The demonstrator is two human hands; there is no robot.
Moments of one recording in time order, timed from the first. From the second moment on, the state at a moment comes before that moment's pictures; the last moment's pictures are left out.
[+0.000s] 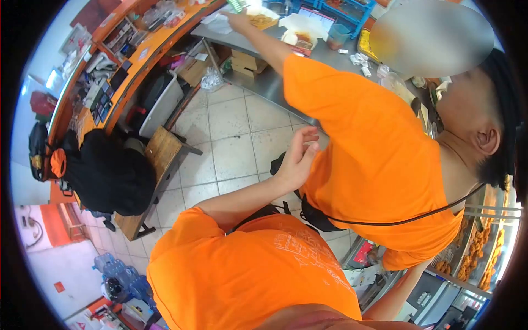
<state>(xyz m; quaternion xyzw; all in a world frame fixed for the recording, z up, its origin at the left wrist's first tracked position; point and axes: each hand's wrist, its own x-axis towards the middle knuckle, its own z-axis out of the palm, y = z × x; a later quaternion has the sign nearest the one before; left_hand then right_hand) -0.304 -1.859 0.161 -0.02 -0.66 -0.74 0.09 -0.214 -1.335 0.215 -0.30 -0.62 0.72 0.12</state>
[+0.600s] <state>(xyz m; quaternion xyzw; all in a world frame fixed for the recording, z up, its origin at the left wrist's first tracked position) -0.296 -1.686 0.366 -0.24 -0.63 -0.35 0.65 -0.288 -1.342 0.241 0.12 -0.81 0.57 -0.03</state>
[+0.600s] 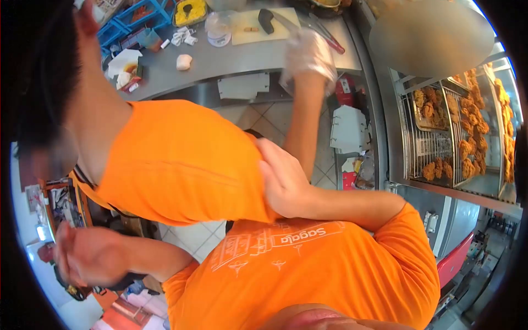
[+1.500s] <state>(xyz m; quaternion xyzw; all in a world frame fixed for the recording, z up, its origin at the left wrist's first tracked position) -0.624 -1.613 0.256 0.43 -0.88 0.22 0.03 -0.761 -1.105 -0.034 -0.08 -0.94 0.32 -0.08</state>
